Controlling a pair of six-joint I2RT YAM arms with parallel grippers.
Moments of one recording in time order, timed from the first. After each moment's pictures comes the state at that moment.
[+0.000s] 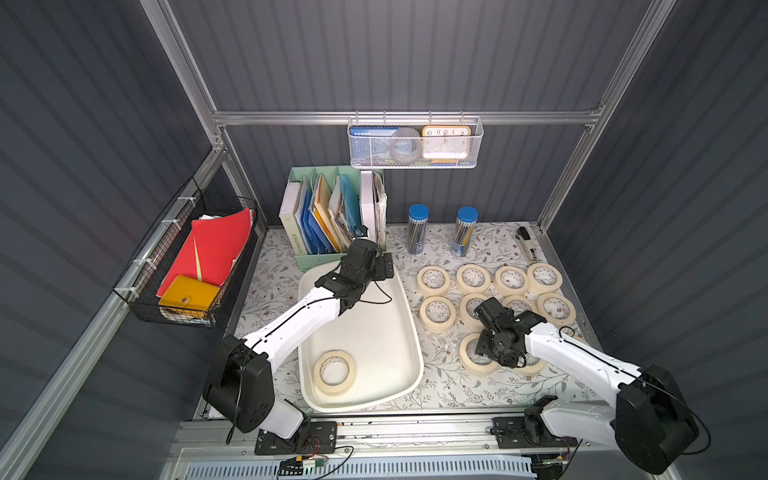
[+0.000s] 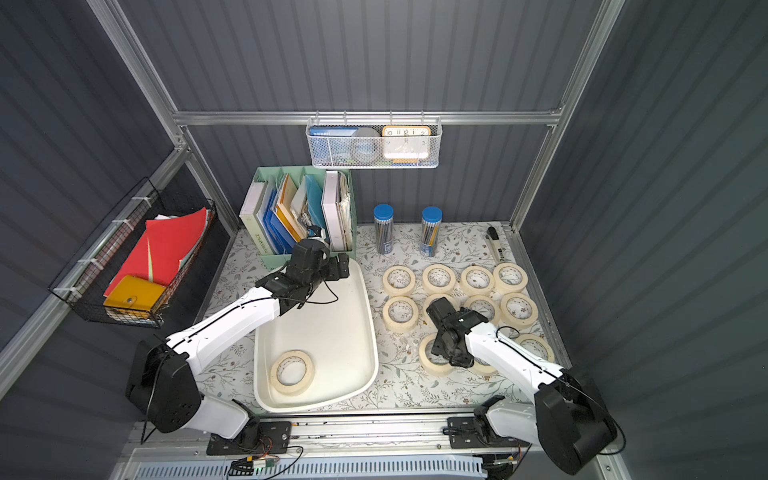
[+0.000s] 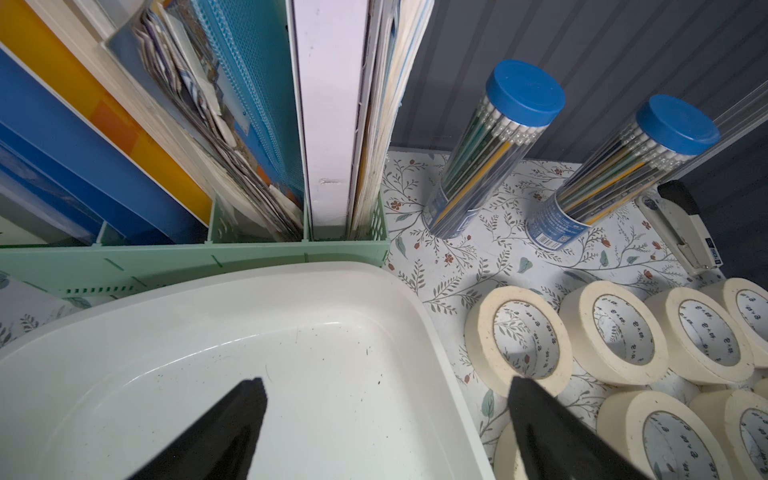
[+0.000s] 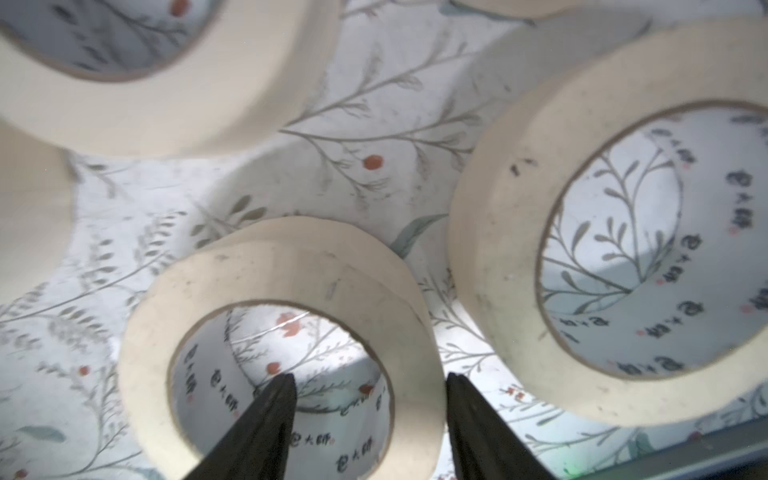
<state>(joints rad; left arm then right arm) -0.52 1.51 1.18 -0.23 -0.28 -0.39 0.51 1.23 0.72 -0.89 0.16 0.91</state>
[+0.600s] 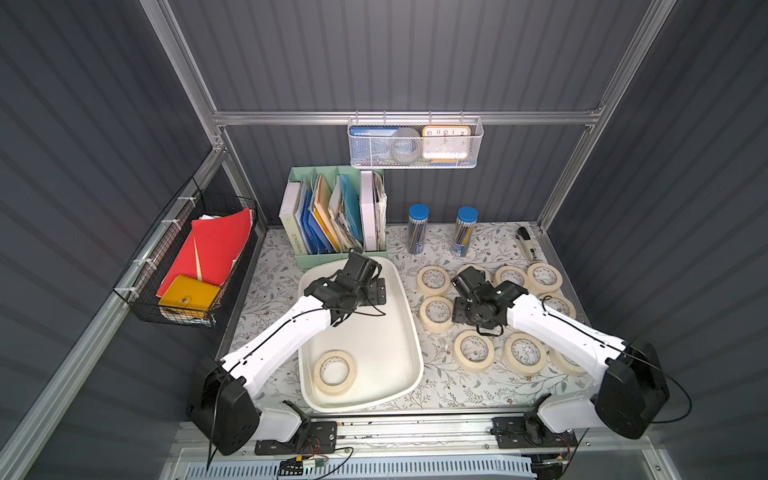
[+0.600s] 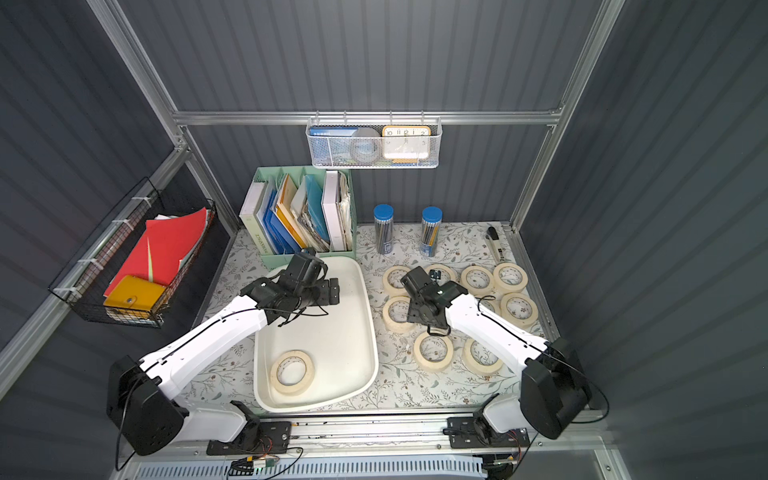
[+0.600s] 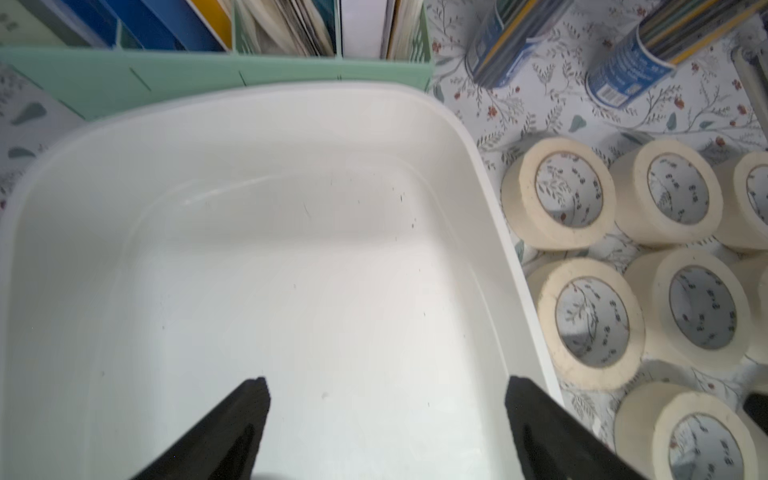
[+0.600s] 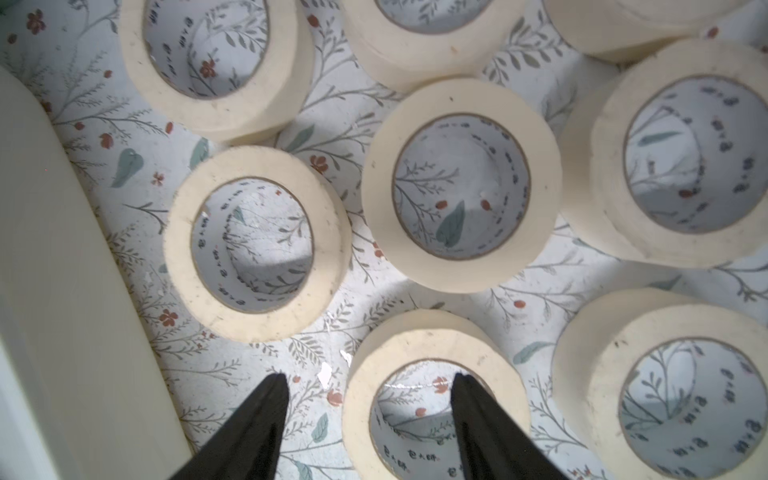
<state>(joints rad) -0.60 1.36 1.17 -0.73 -0.24 -0.55 0.59 1.45 1.10 -0.86 0.25 0.75</state>
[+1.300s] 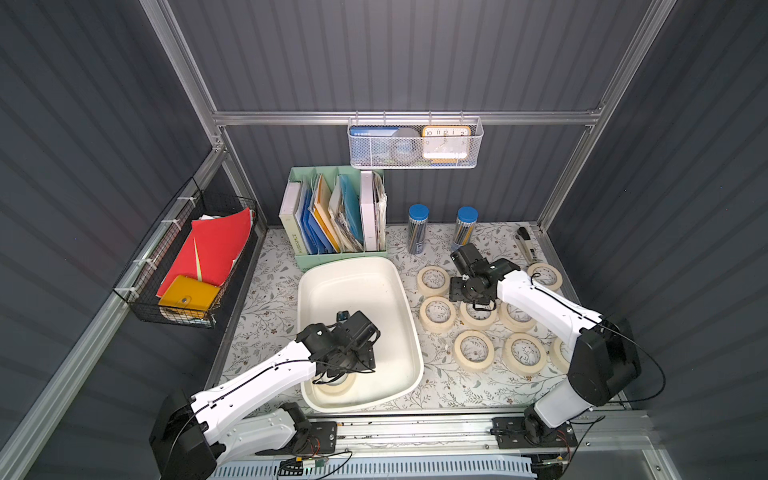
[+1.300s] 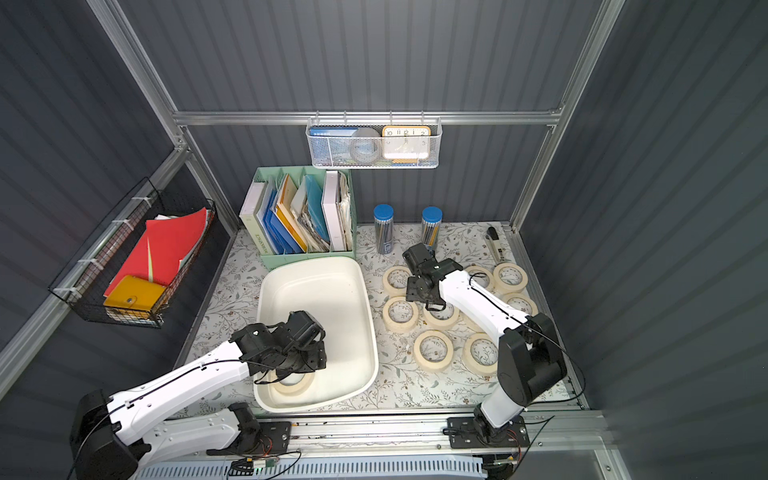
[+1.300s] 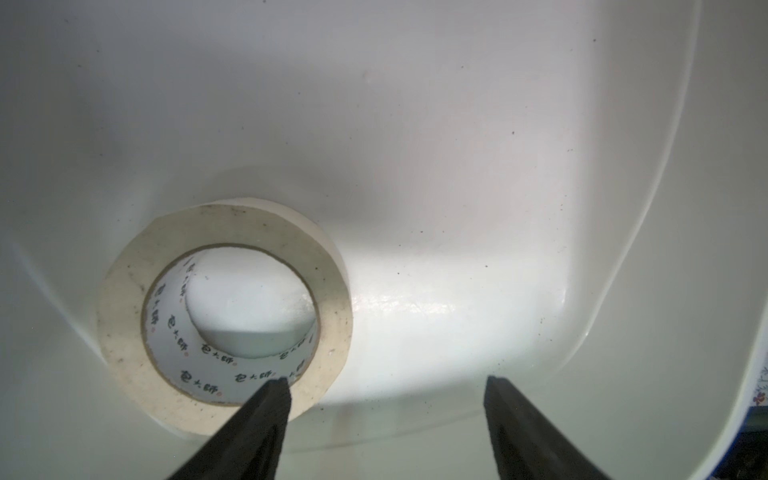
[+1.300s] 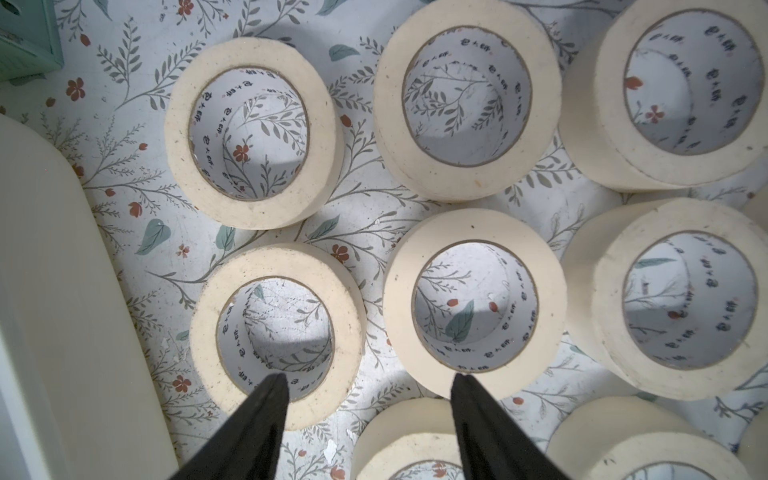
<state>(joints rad) -0.80 1.10 0.80 -0.98 -0.11 -0.98 0.48 1.61 1.27 -0.84 0.21 0.57</state>
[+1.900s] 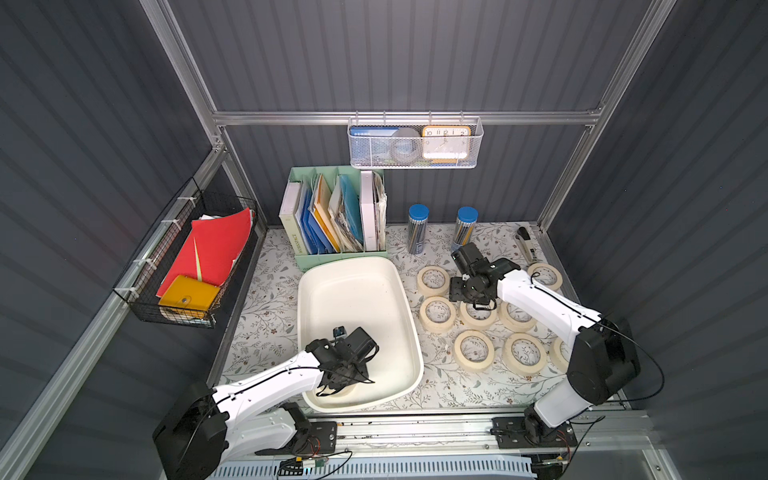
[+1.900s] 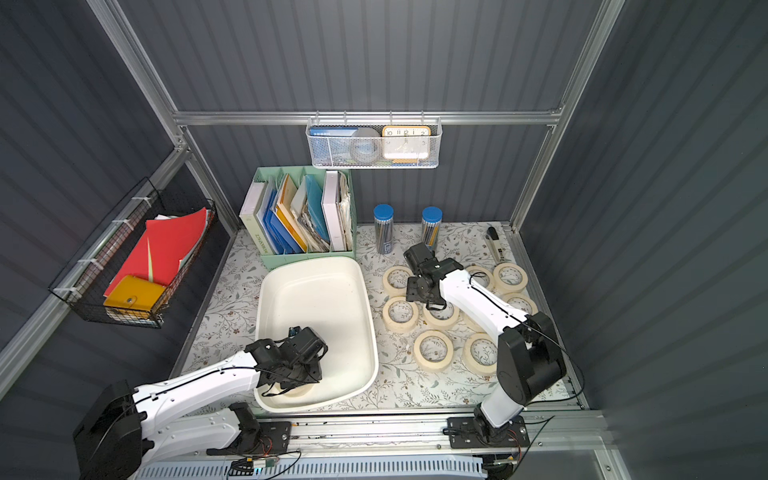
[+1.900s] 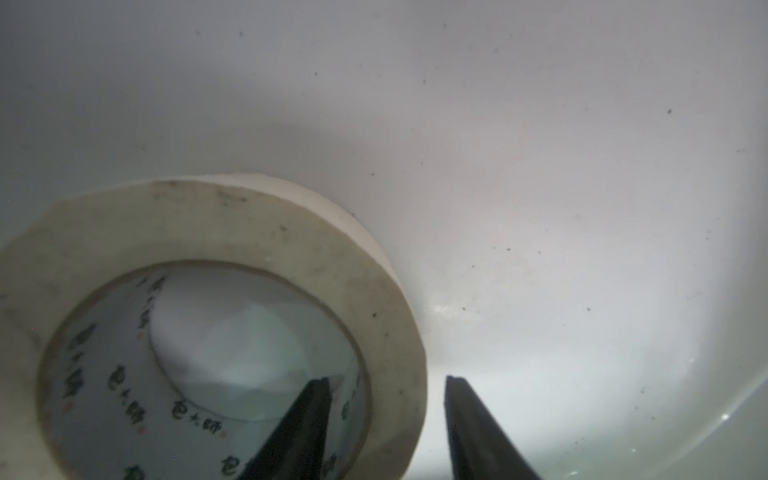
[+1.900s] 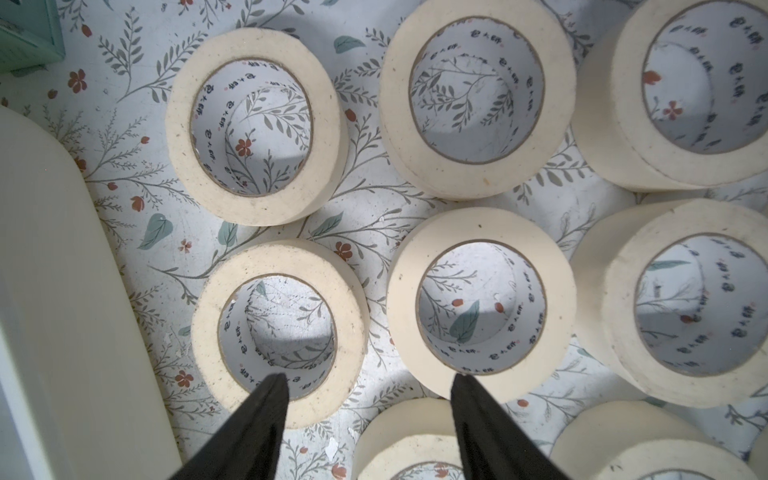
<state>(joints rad) -0.80 1.14 0.59 -0.75 -0.12 -1.07 0.47 1.61 1.27 -0.84 0.18 0.56</state>
